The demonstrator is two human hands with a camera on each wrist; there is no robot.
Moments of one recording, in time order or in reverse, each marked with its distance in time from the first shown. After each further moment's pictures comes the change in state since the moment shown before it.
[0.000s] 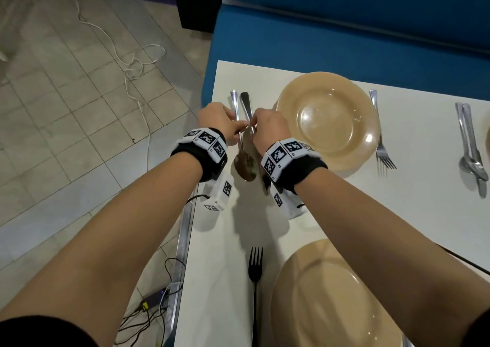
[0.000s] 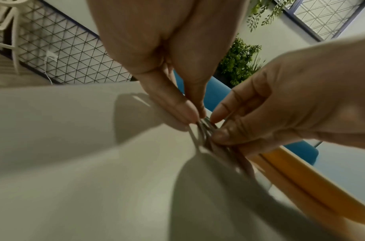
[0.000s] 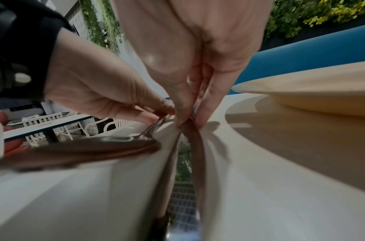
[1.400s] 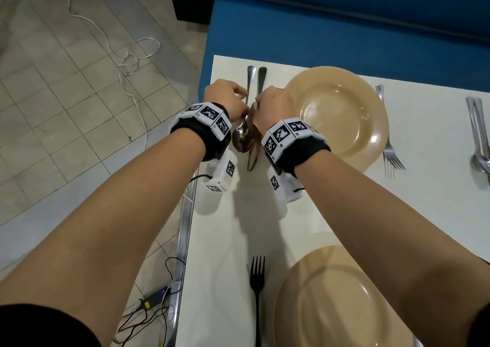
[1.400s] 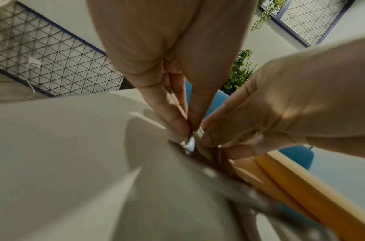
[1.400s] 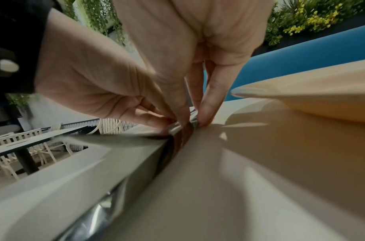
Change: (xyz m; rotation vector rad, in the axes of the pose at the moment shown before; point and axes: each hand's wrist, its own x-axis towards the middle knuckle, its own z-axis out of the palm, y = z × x) left_hand 0.036 0.025 0.003 0.106 -0.062 0.122; right_hand 0.044 0.004 -0.006 -0.075 0.074 0.047
